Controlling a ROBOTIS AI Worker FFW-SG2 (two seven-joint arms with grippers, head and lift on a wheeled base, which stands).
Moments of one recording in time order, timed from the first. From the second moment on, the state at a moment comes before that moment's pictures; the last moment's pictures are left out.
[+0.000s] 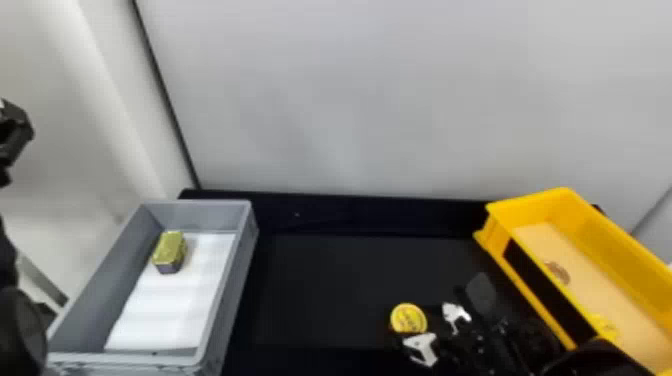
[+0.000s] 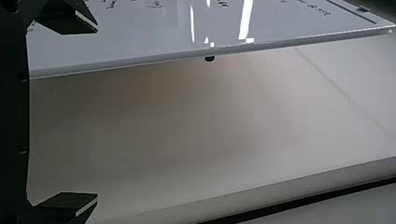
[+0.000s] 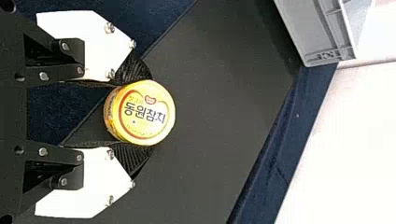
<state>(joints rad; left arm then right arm) 0.02 0.00 0.33 -2.28 -0.26 0.55 0.25 0.14 -0.27 0.19 -1.75 0.21 0.70 0.58</state>
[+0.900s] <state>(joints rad) 0.02 0.00 0.33 -2.30 -0.27 0.56 0.25 0.12 -0.28 0.11 -2.10 0.18 0.85 0.59</state>
